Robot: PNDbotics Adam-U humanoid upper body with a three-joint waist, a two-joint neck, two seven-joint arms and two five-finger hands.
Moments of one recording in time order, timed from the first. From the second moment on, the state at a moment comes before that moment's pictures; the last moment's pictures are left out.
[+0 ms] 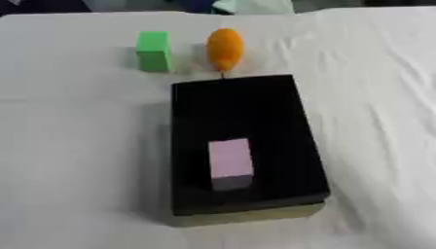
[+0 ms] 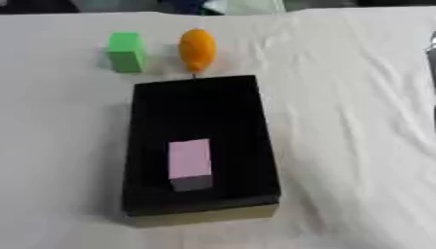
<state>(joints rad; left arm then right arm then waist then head) -0.27 0.35 0.21 -1.98 -0.26 -0.19 0.29 -0.71 -0.51 -0.04 -1.89 0.59 0.14 -0.30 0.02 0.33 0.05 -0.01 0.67</state>
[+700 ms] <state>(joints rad) -0.30 0.38 0.21 -1.98 -0.26 -0.19 0.30 -0.70 -0.51 -0.04 -1.89 0.59 0.14 -0.30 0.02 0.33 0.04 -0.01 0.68</state>
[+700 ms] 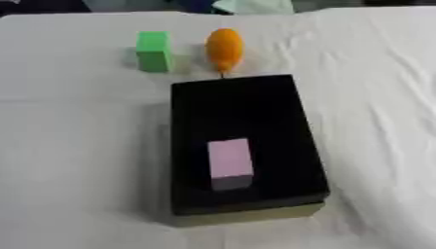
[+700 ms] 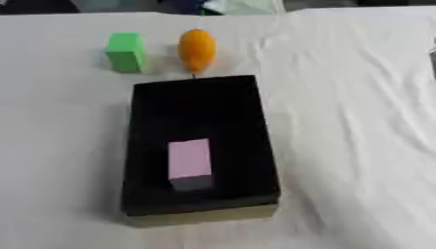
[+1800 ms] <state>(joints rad) -0.89 0.77 -0.14 -1.52 -0.48 -0.17 -0.18 -0.70 -0.50 -0.04 -1.90 0.61 0.13 -0.28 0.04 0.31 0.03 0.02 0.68</state>
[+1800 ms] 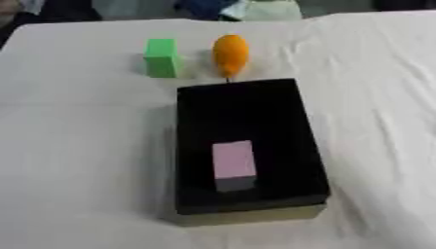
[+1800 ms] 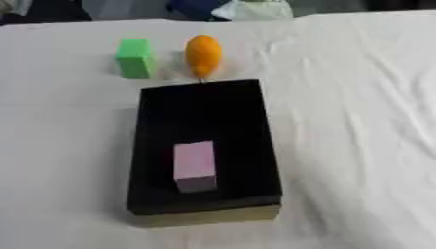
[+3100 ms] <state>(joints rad) -1.14 0.54 -0.20 -1.00 -0.90 -0.41 -0.53 -0.71 -0.48 -0.04 -1.90 0.61 0.14 -0.27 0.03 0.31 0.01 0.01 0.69</state>
